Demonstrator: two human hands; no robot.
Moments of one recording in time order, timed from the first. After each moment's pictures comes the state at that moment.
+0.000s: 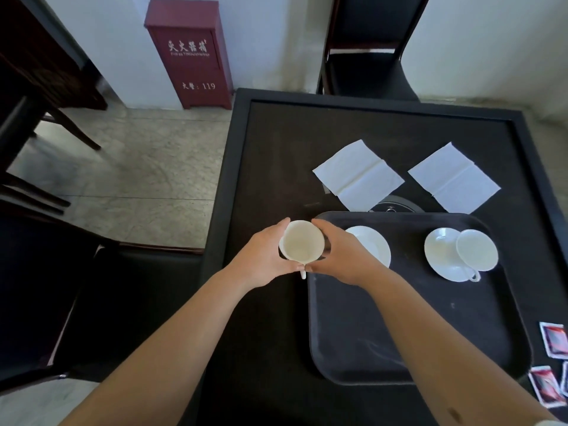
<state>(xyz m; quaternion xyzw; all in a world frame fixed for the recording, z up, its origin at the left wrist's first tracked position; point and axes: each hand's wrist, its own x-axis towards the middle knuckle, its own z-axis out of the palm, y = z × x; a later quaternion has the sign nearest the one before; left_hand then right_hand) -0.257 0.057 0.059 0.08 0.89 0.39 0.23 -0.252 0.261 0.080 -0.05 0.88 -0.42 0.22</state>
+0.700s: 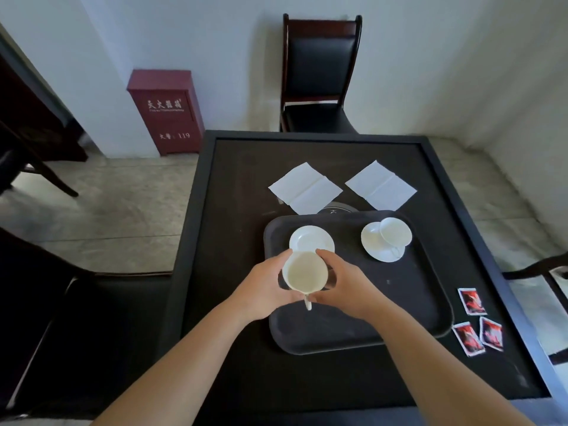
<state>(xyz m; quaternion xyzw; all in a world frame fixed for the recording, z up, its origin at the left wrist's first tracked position) -0.141 0.134 0.110 0.13 0.86 0.43 0.23 -0.110 0.343 0.131 0.01 0.89 -0.43 0.19</state>
